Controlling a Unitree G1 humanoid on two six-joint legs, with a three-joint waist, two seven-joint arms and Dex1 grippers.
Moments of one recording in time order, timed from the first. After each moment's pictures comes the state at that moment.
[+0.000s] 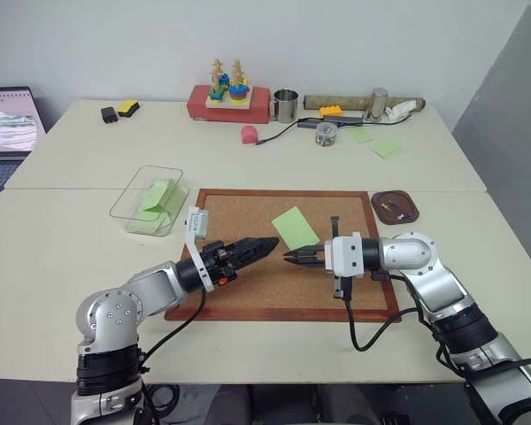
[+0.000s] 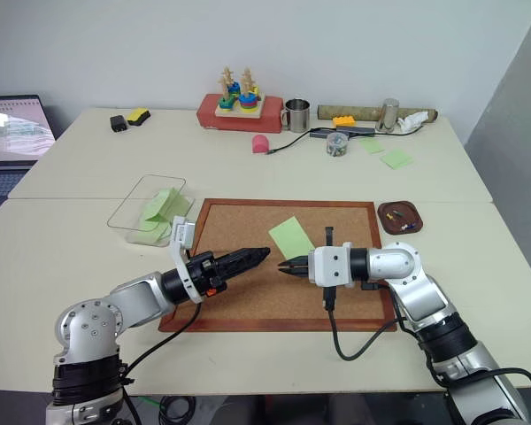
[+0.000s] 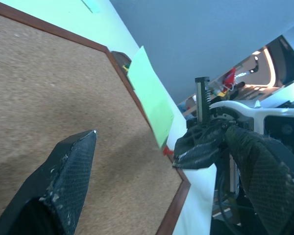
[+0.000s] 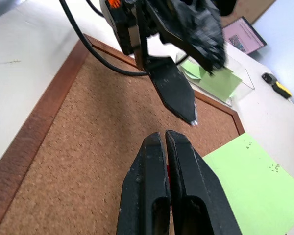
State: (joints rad) left arm -0.28 0.34 0.26 -0.23 -1.08 1.15 -0.54; right arm -0.50 -0.49 0.34 0.00 0.05 -0.23 1.07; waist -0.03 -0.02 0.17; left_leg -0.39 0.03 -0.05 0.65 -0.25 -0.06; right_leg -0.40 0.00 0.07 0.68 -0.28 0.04
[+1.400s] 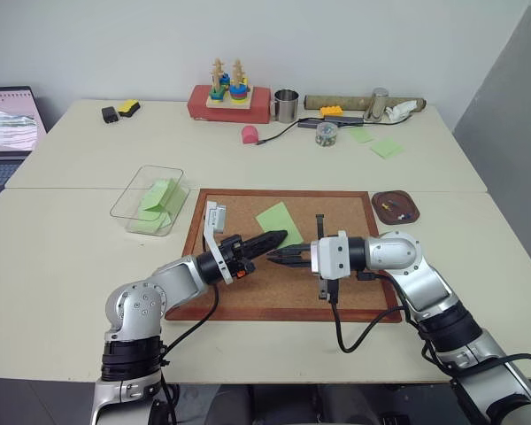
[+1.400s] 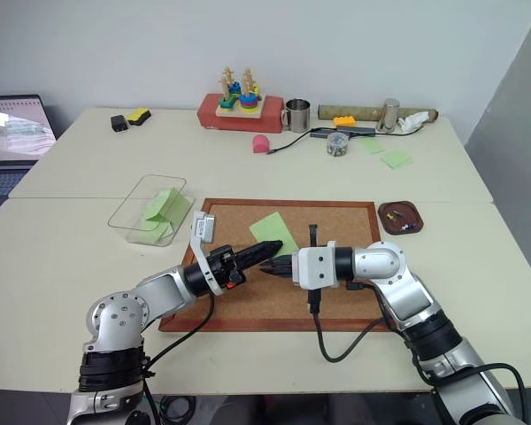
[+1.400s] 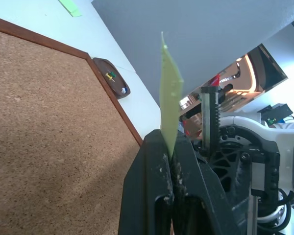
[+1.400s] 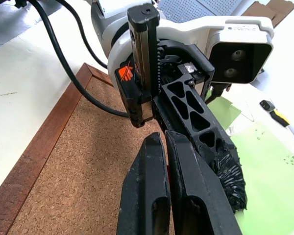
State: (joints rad) left arm -0.33 0.29 0.18 -0.16 -1.05 1.05 -0.56; right arm -0.52 -0.43 0.37 -0.02 0.05 -0.23 1.04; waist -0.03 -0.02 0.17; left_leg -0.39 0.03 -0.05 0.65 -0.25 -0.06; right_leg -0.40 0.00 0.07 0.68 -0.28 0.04
